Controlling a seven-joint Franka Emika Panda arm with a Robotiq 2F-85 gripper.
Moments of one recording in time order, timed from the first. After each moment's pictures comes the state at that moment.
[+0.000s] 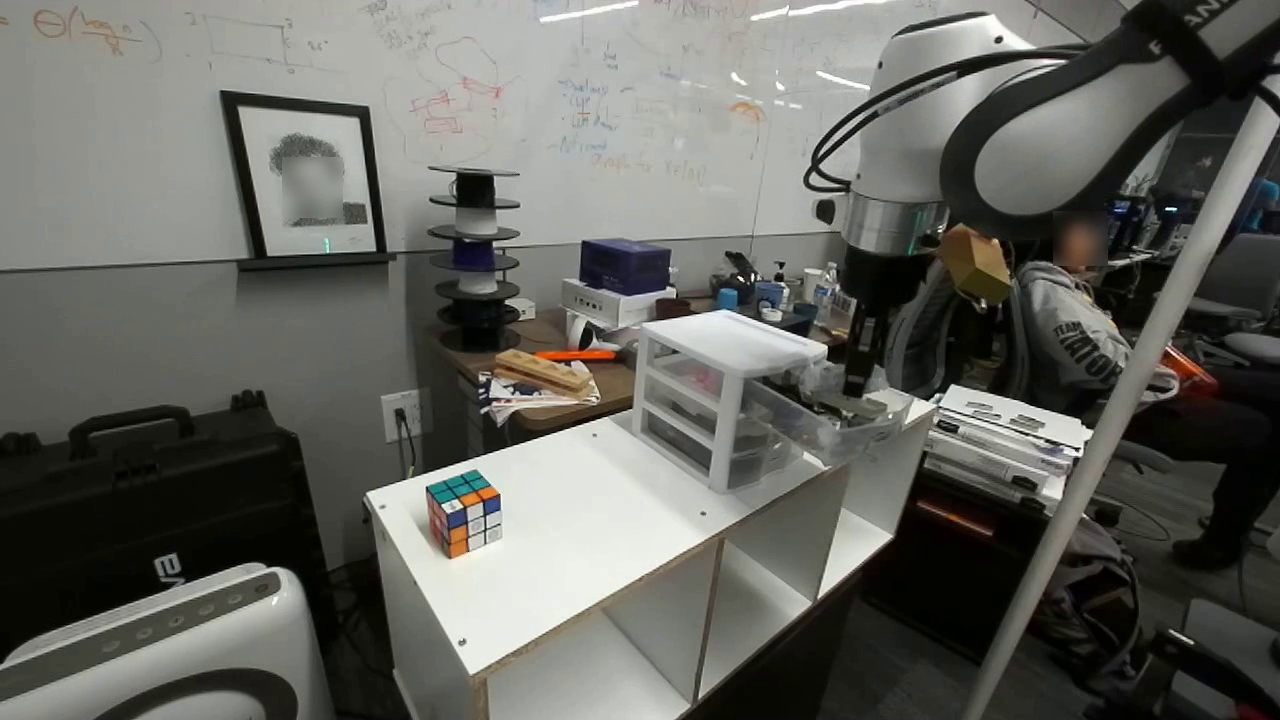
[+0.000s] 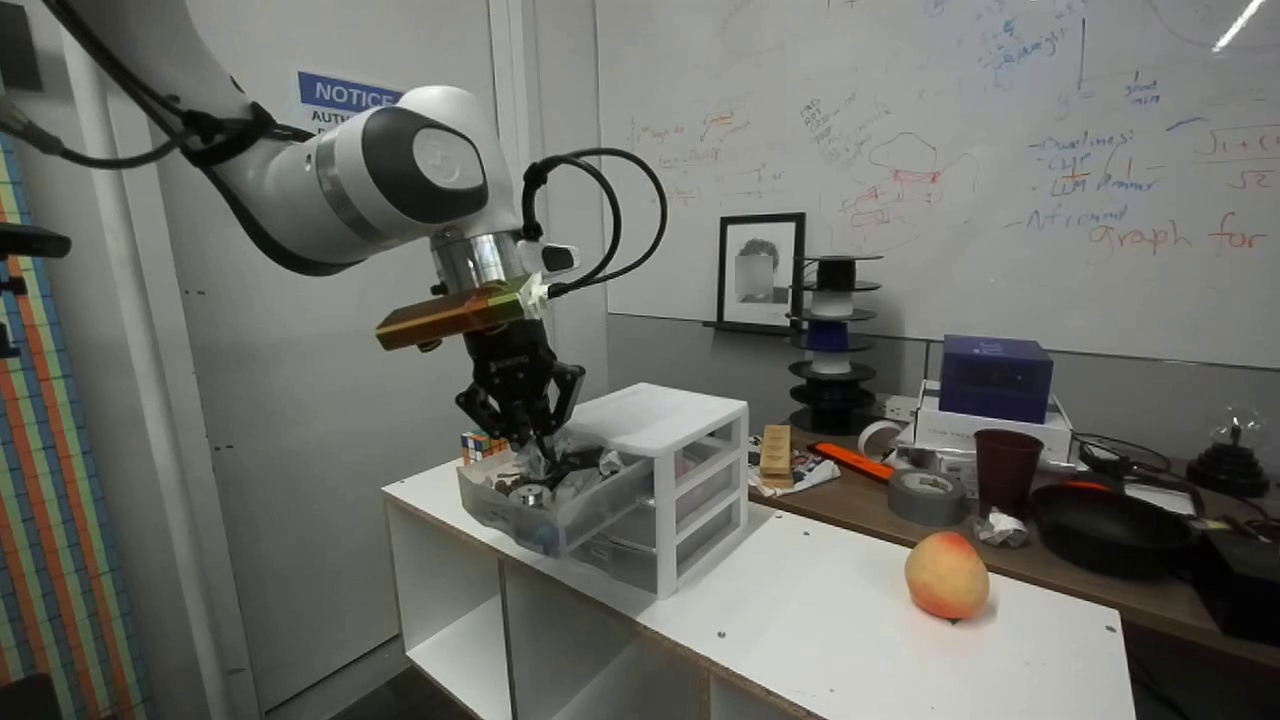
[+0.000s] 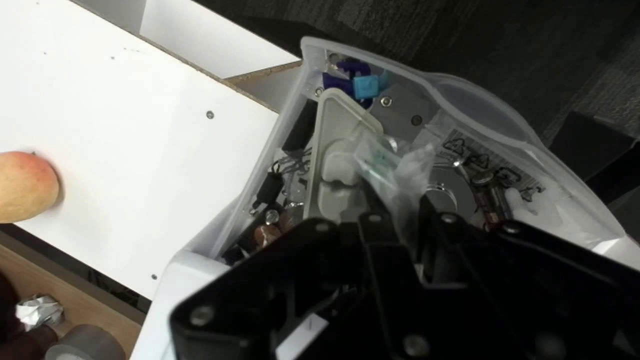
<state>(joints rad) 0.02 0.09 0.02 -2.32 -0.39 2.47 -0.16</state>
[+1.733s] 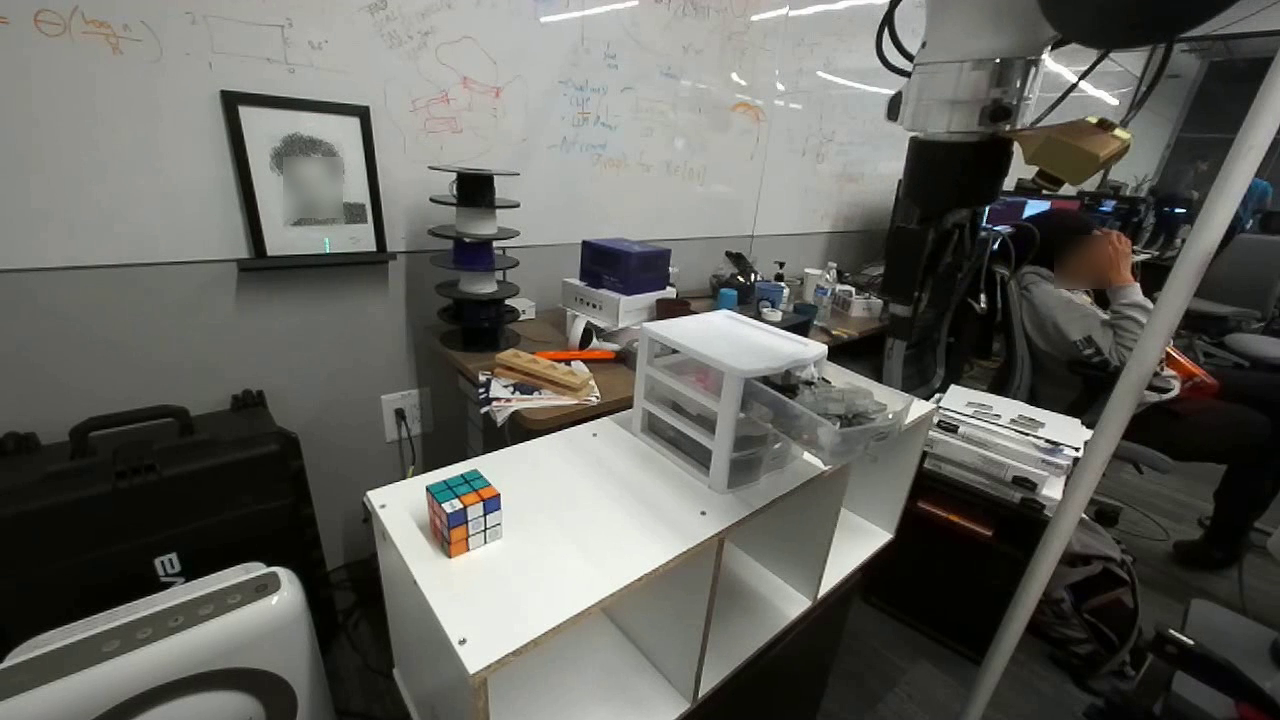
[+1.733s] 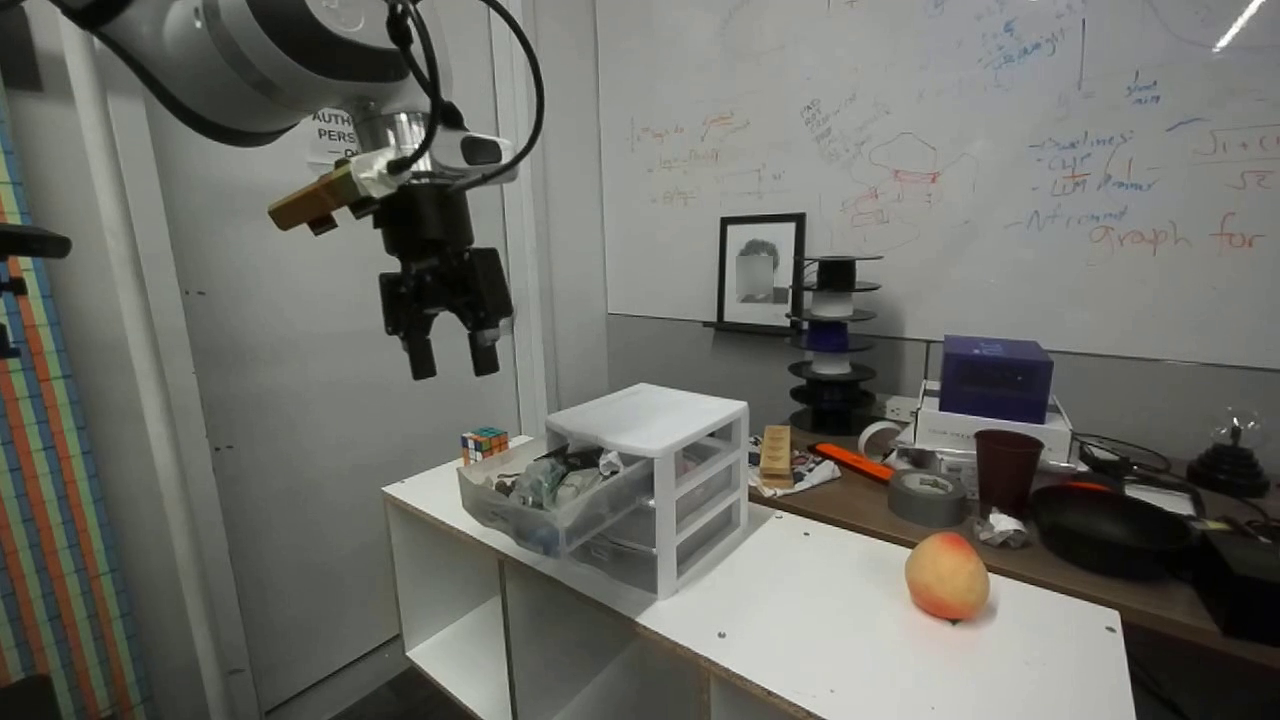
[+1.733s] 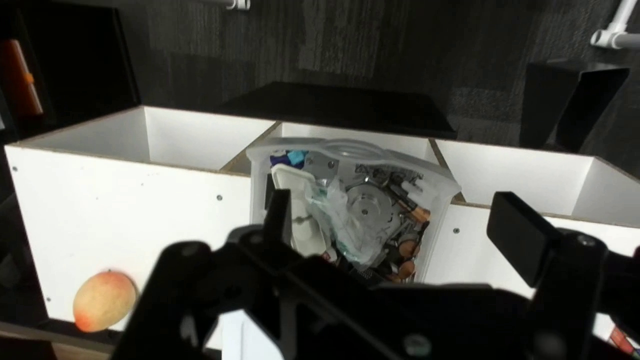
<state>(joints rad) 0.04 -0.18 0.07 -2.34 -0.21 2.14 0.12</state>
